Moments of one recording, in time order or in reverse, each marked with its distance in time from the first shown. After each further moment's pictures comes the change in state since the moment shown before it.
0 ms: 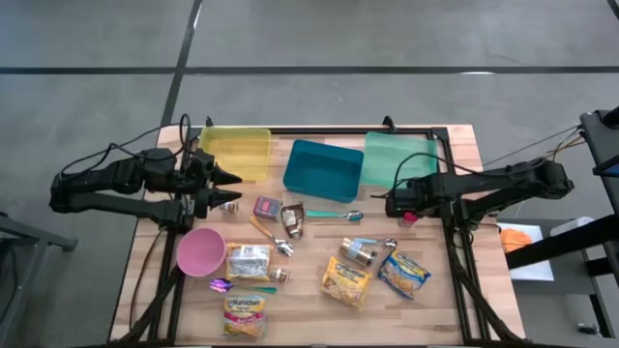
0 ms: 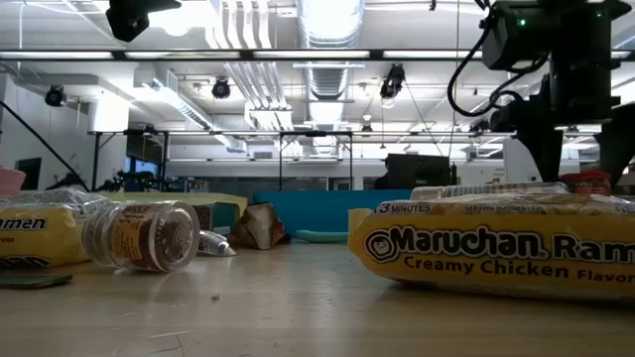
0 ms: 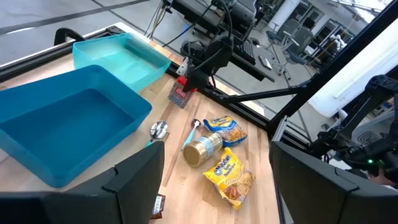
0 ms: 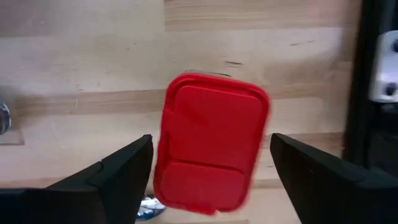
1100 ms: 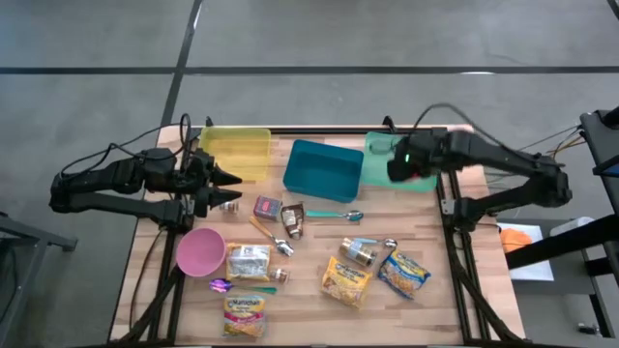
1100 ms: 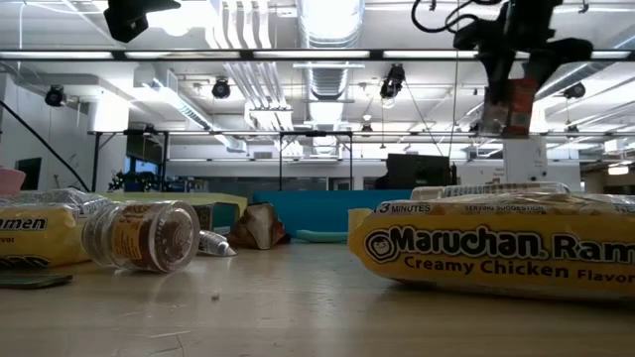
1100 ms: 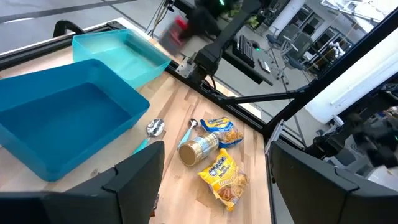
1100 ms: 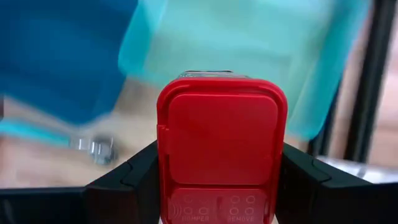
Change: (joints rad) left arm 0.000 0.000 0.000 0.001 -0.001 -0.052; right arm -0.307 0.004 0.513 -0.285 0.175 -0.543
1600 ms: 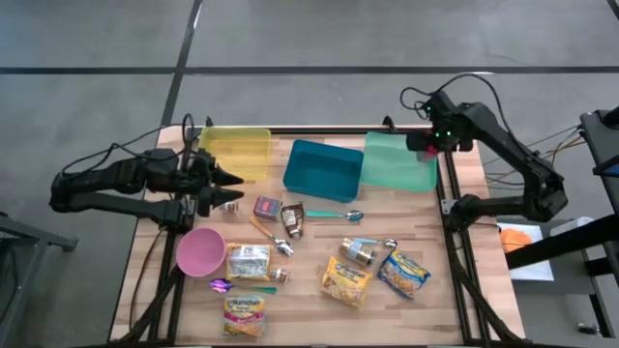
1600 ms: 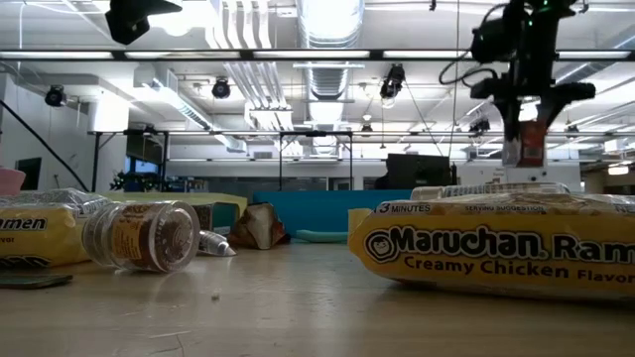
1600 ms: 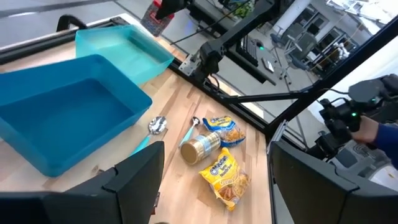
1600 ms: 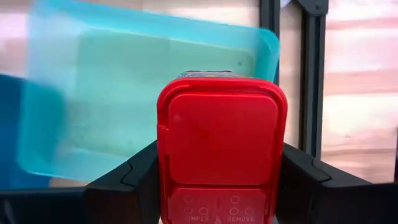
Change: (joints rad) left arm 0.000 0.021 0.000 0.000 -0.007 -0.020; right arm -0.657 0.005 -0.131 0.154 -0.174 -0.464
